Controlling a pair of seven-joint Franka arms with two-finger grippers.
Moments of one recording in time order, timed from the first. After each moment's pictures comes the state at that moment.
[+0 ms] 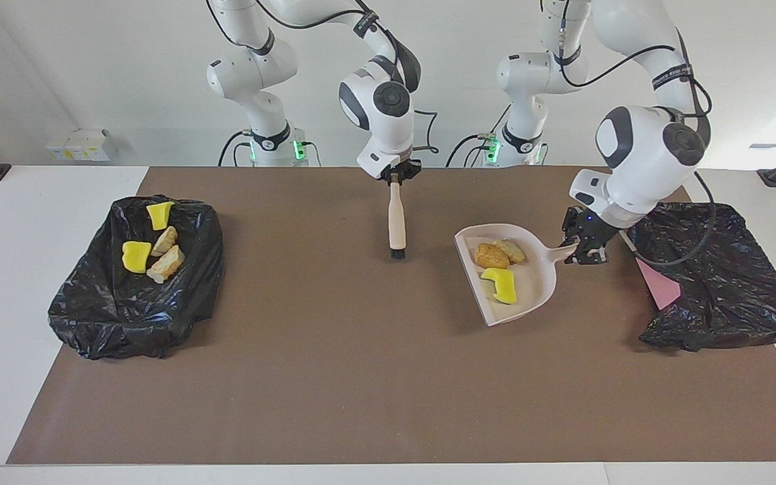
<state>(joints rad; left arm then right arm) -0.02 0.09 -0.04 -1.92 -0.17 1.93 1.45 0.60 -0.01 0.23 -2.25 0.28 2.05 0.68</state>
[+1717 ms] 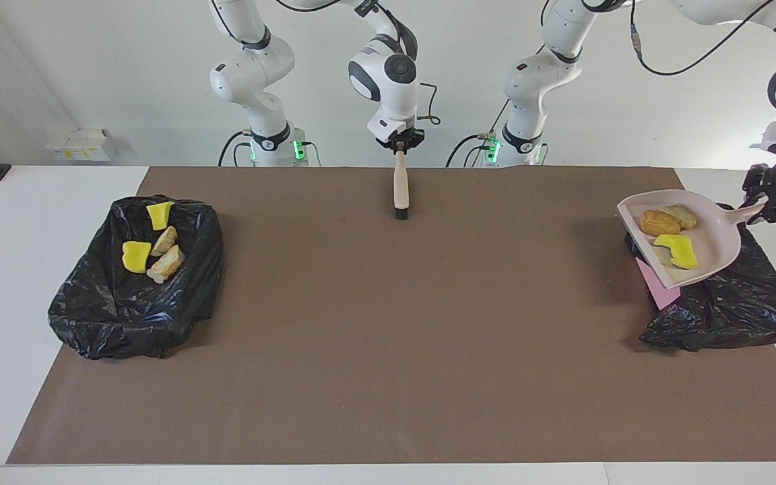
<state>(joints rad) 0.48 0.22 -0.02 -1.57 0.35 1.93 1.91 0.80 -0.12 0.22 -2.44 0.39 2.21 0.82</state>
